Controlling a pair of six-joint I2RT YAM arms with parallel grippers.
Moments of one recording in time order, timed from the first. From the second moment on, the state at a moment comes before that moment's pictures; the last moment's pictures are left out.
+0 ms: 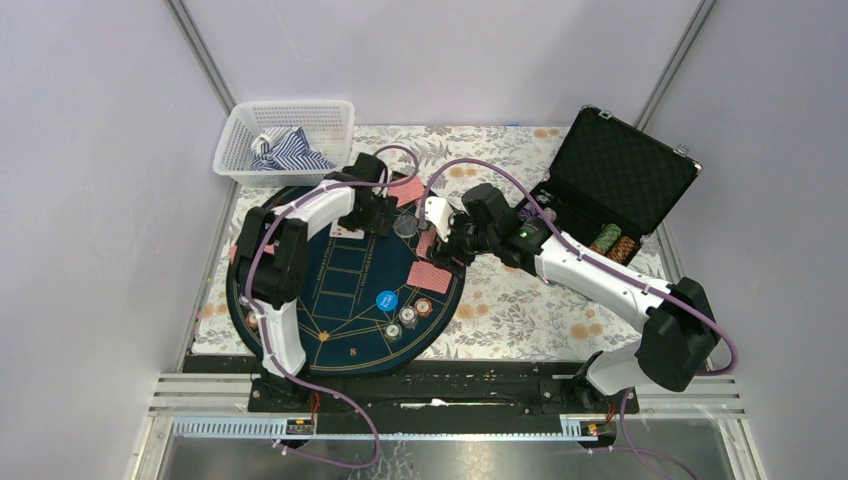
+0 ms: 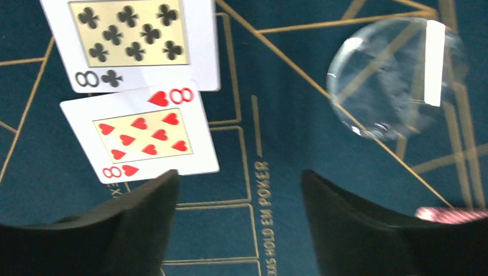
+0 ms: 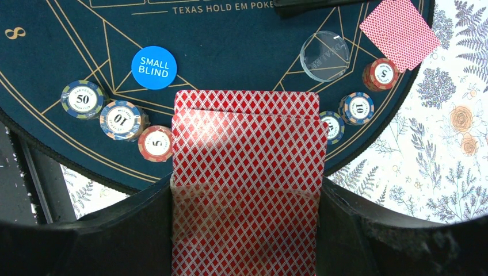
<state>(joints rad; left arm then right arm) -0.35 1.96 1.40 -0.62 -0.12 -0.07 0.77 1.44 1.12 -0.38 -0.30 -0.44</state>
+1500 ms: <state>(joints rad) -0.29 1.57 0.98 -0.17 1.25 -0.55 0.77 1.43 1.12 -0.41 -0.41 -0.48</state>
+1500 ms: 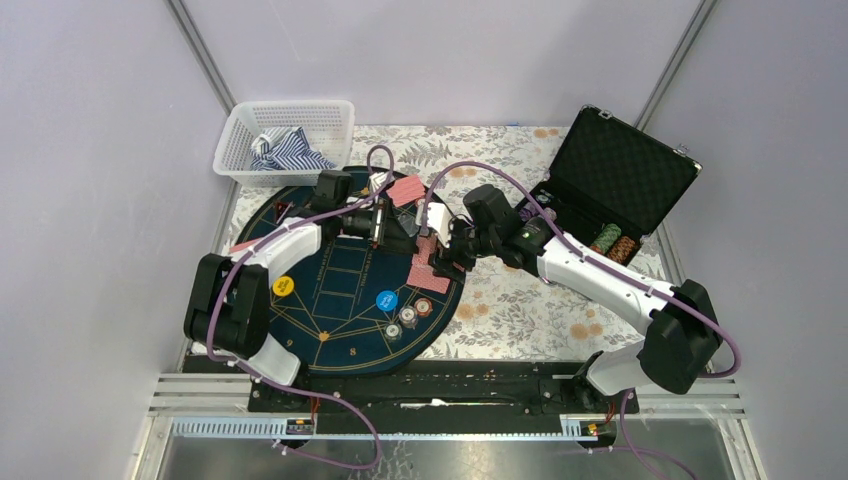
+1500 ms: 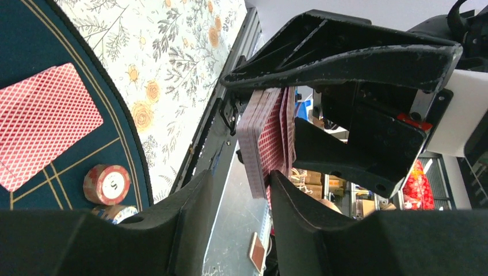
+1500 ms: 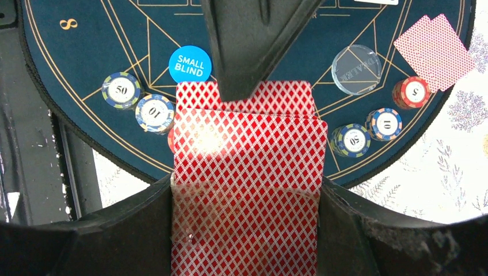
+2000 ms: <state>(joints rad) -0.21 1.48 0.88 0.02 1.28 -0.68 0.77 1.41 1.12 -0.40 -0.39 -0.49</state>
